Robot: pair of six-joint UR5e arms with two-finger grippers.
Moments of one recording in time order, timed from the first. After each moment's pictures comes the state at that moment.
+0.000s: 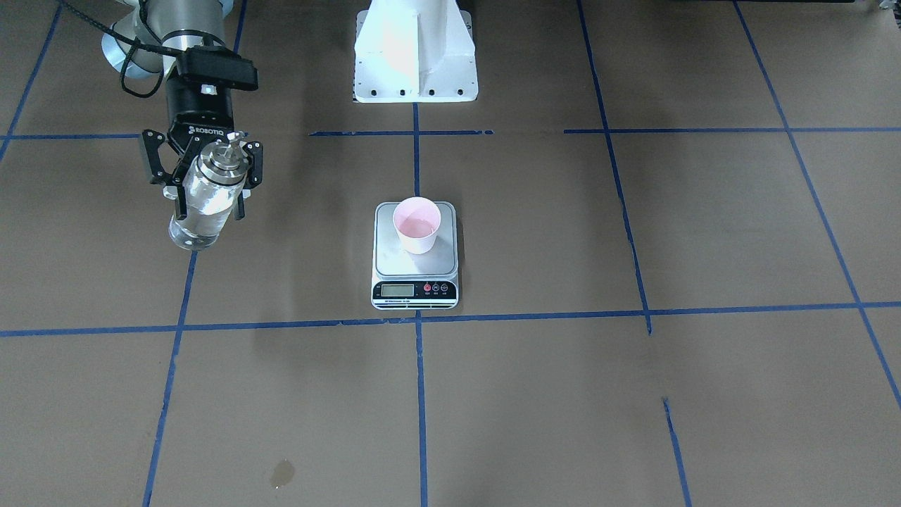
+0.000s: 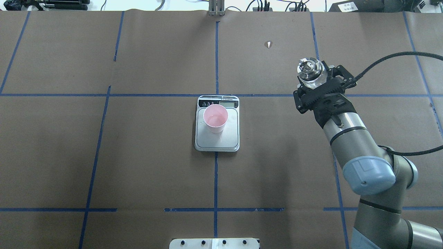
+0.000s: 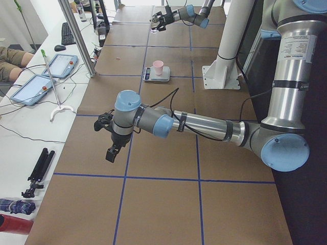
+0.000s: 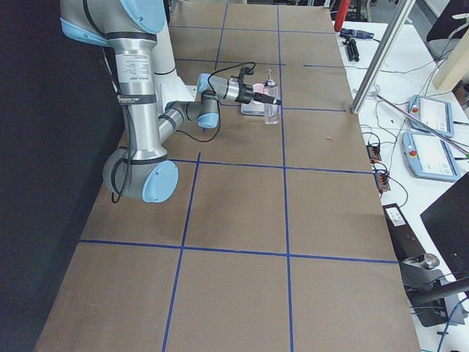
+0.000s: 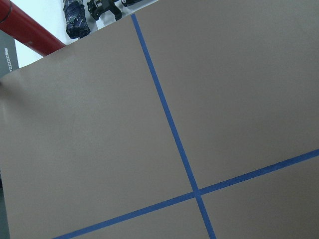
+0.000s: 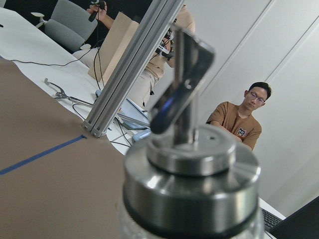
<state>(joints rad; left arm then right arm) -1.52 -1.64 -1.67 -1.81 -2.15 0.06 0.39 -1.41 1.96 -0.83 0.70 0.32</state>
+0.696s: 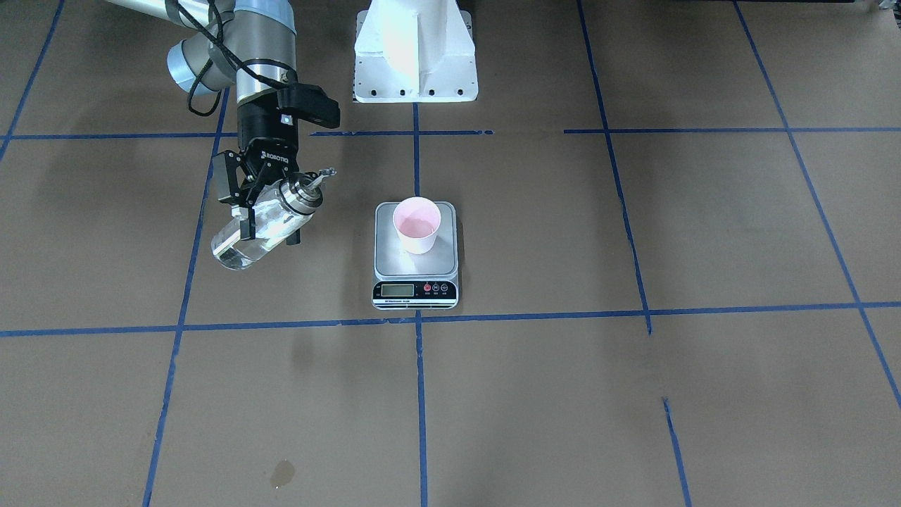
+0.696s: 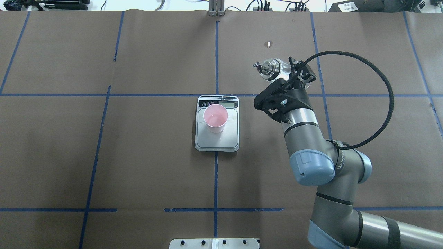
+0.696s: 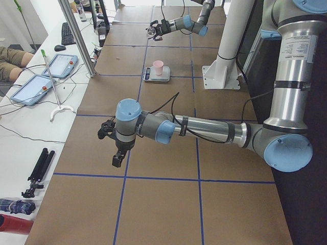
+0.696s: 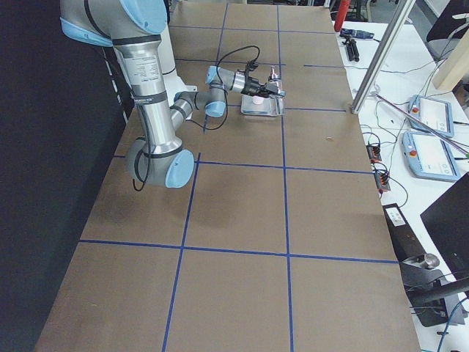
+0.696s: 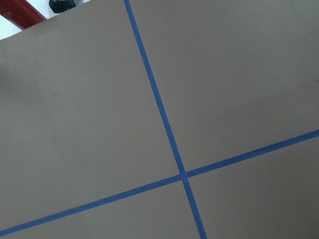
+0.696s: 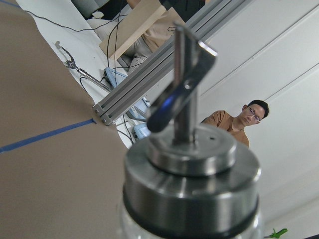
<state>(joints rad) -1.52 -1.61 -1.64 -1.76 -2.25 0.06 0.37 -1.19 1.81 -0.96 0.62 0.14</state>
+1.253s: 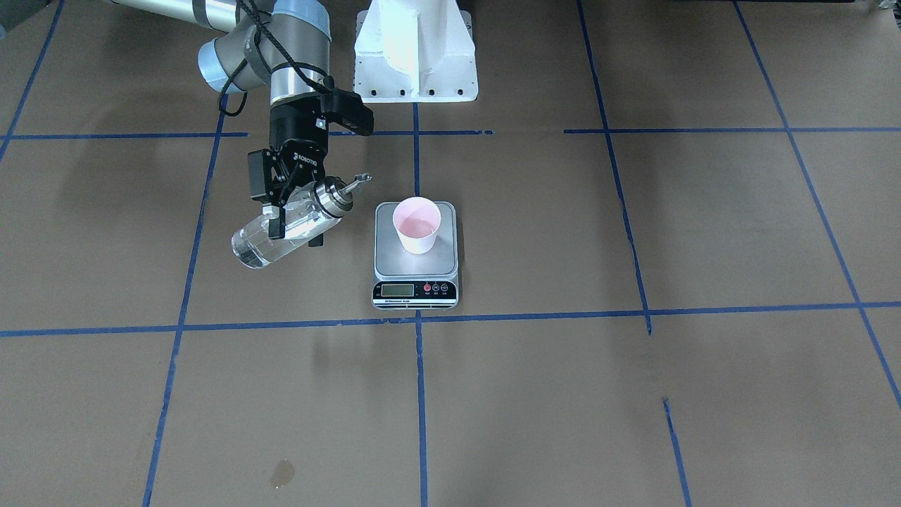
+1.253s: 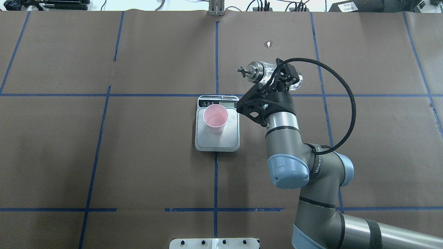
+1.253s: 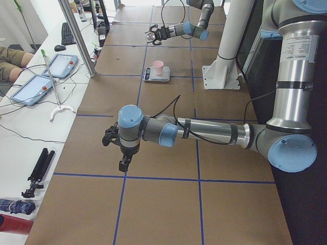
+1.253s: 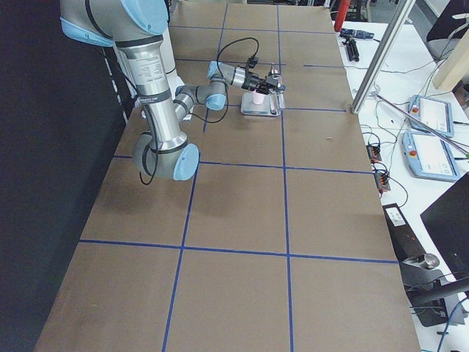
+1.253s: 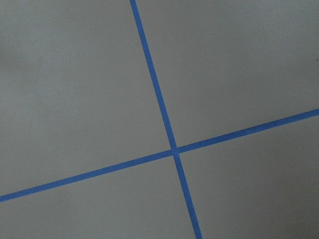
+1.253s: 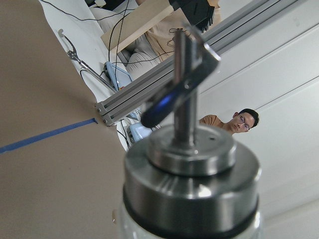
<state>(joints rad) -1.52 -1.59 -1.64 -1.74 -2.26 0.06 0.33 -1.13 1.76 -1.05 0.53 0.11</state>
